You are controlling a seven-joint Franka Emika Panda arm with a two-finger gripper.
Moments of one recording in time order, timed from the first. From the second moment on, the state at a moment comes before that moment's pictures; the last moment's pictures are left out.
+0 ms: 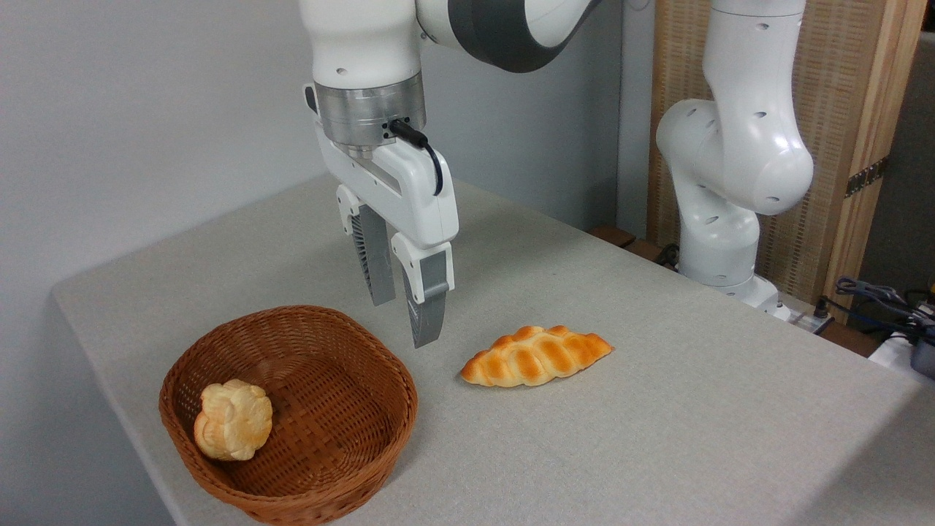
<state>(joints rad) -0.31 -0.09 0.30 -1.88 -0.01 1.84 0.88</state>
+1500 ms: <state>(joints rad) -0.31 -0.09 0.31 -1.88 -0.03 1.92 0.87</state>
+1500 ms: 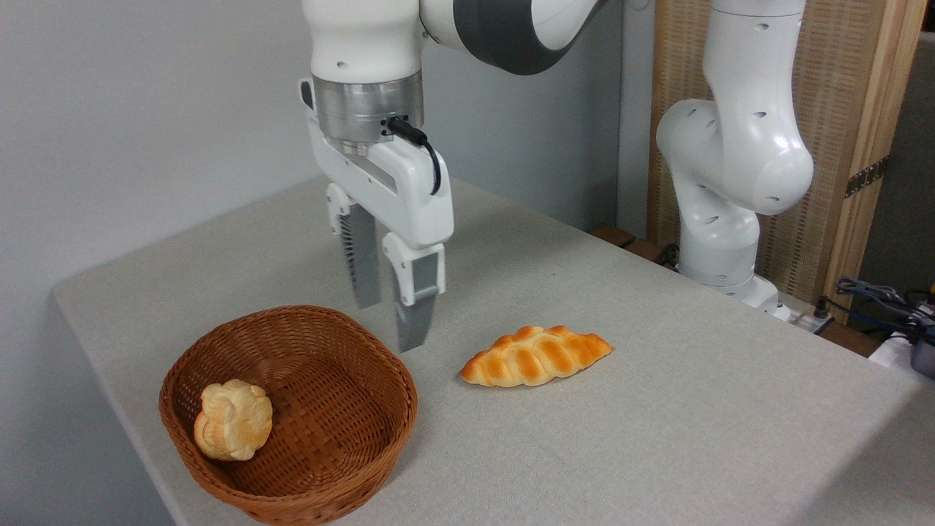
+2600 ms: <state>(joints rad) -0.33 0.14 0.22 -1.86 -0.06 2.37 0.26</state>
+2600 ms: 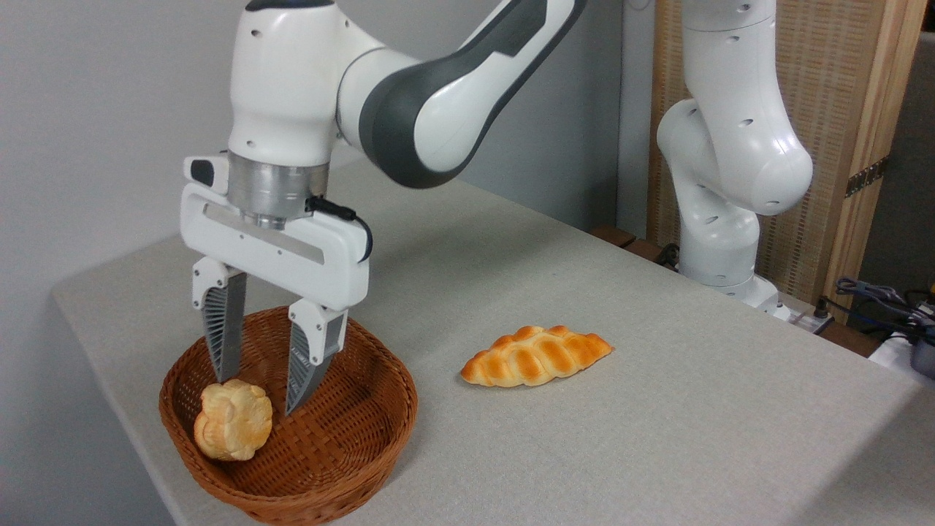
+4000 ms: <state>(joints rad) -0.33 0.25 0.15 -1.85 0.04 2.49 0.15</state>
